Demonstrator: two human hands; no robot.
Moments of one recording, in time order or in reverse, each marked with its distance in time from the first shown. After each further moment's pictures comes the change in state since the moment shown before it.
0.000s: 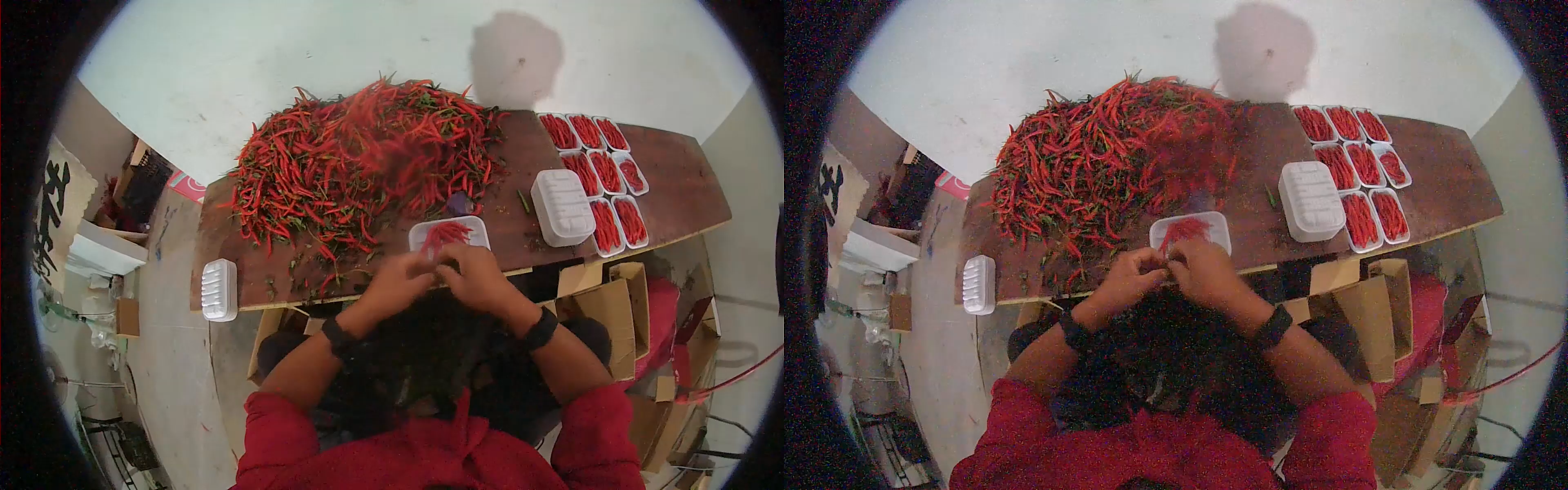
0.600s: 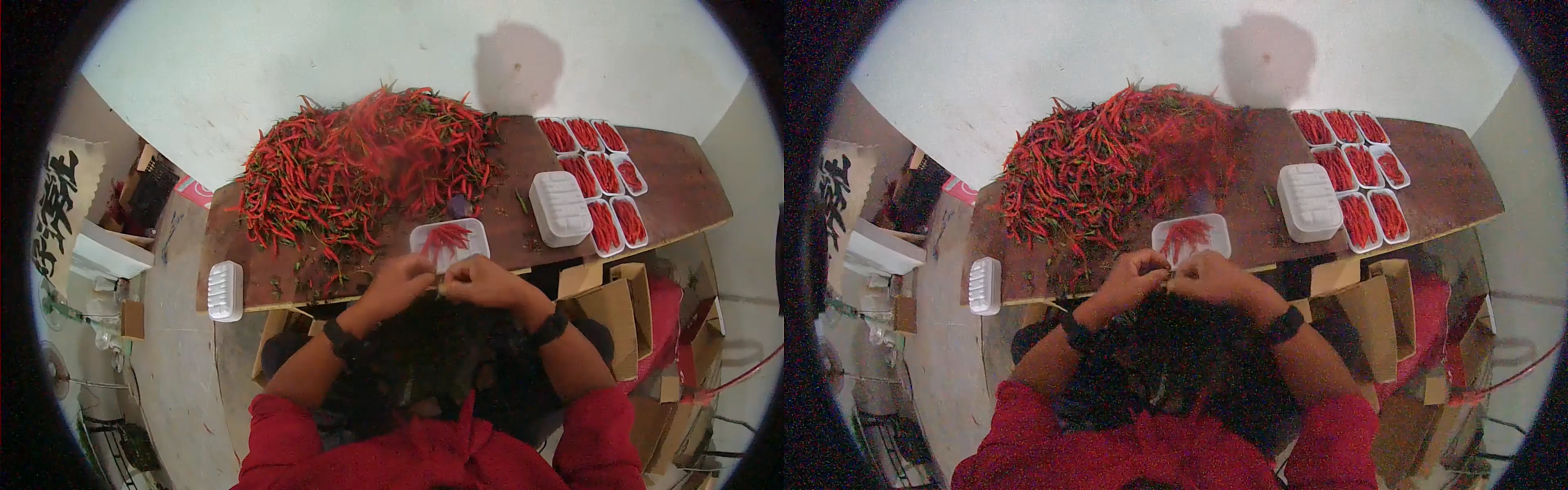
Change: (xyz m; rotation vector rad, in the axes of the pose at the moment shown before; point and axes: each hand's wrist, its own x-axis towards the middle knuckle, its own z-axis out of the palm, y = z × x) left_hand -0.004 0.003 -0.003 0.085 -0.022 0.024; right_hand -0.009 0.003 -0.024 0.373 -0.420 0.146
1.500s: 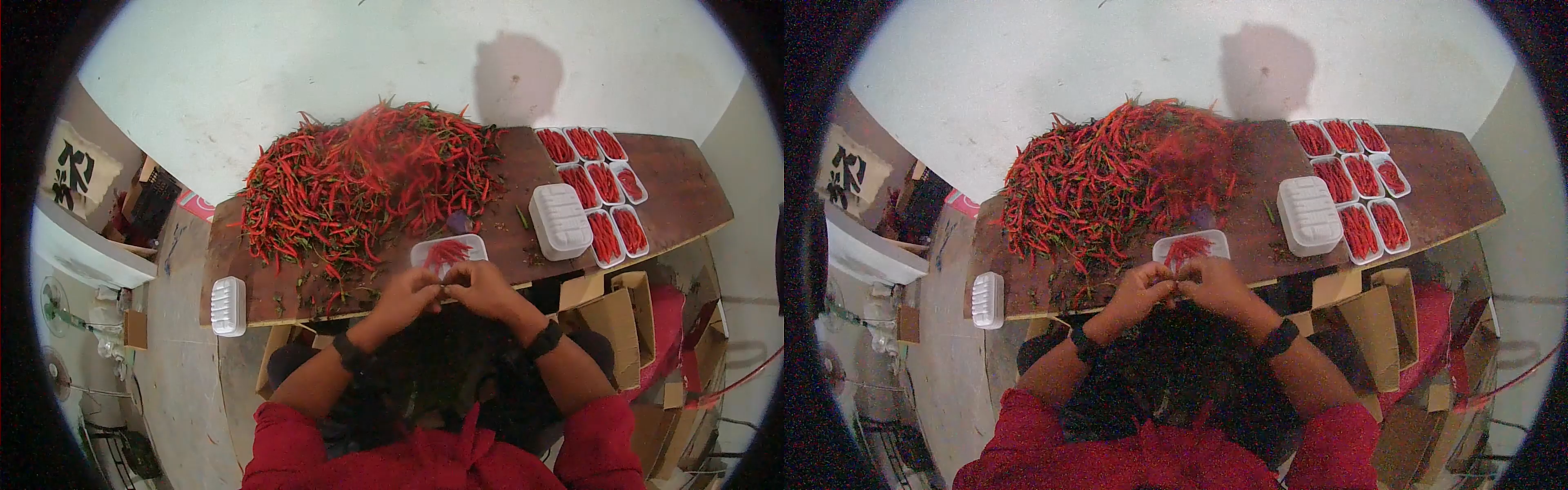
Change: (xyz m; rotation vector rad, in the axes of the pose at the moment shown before) left_hand 0.007 -0.002 0.011 -0.331 -0.021 -0.072; right_hand 0.010 0.009 0.003 -0.158 0.337 -0.081
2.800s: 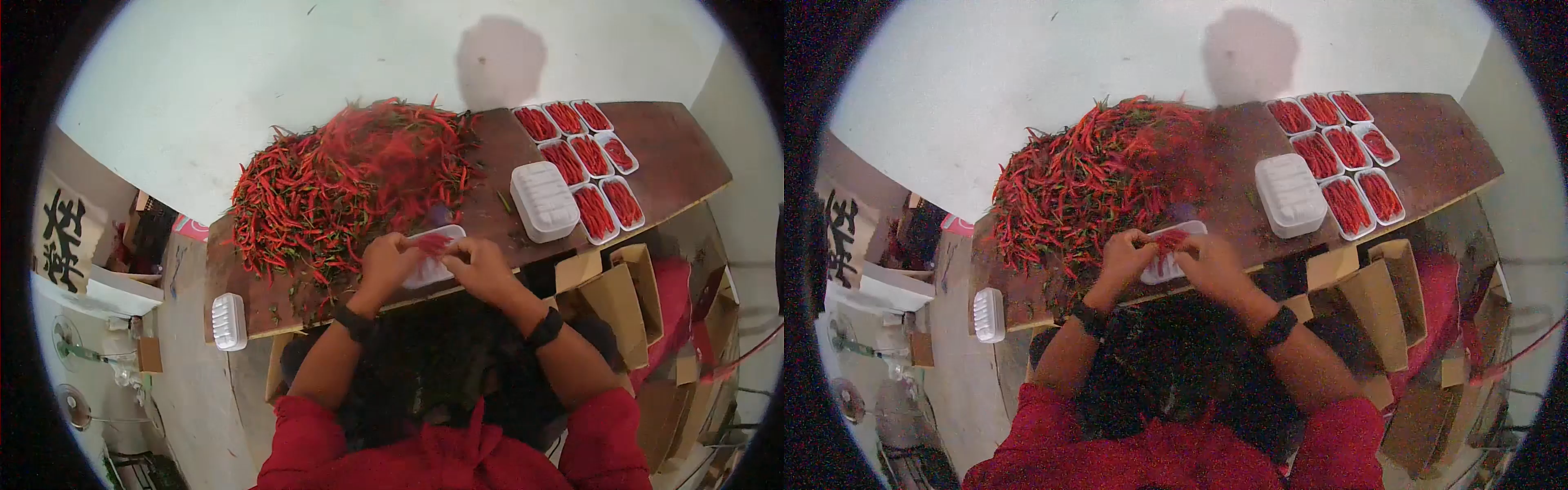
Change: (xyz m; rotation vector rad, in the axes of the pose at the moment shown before) left_hand 0.055 0.011 -0.004 0.681 0.376 -0.023; right_hand -0.007 0.004 -0.015 0.069 0.292 0.009
